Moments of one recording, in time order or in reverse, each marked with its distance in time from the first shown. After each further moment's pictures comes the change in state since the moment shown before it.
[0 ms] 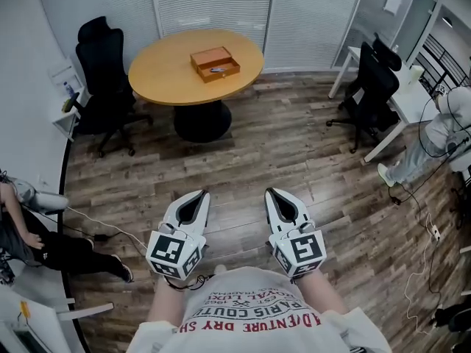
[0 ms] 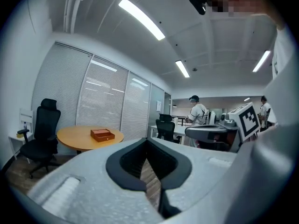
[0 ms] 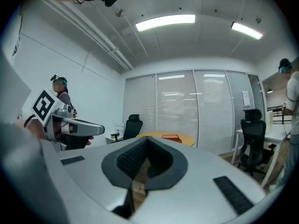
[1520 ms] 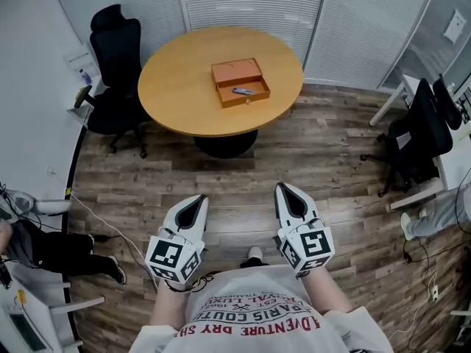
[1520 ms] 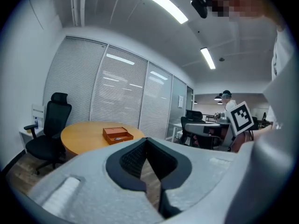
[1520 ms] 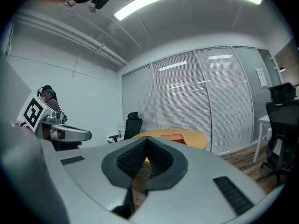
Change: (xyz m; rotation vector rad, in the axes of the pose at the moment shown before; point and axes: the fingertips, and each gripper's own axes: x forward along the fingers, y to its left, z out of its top) left arm 0.264 0.166 0.002 -0.069 0.071 0.227; right arm 0.303 -0.207 -0.015 0.102 0.044 0.154
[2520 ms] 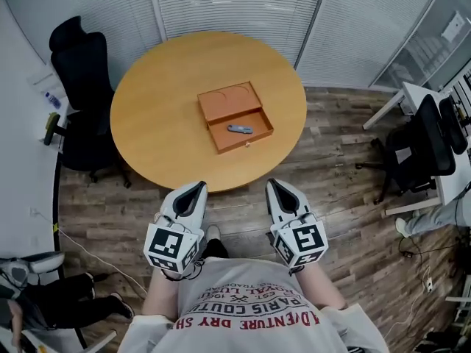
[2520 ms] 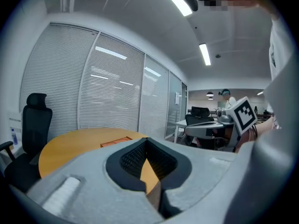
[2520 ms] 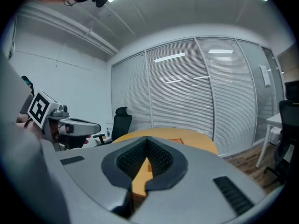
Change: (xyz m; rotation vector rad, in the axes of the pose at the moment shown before) left arm 0.237 0.195 0.062 0.080 0.020 -0.131; right arm 0.276 -0.074 0.020 0.001 0.065 -0.071
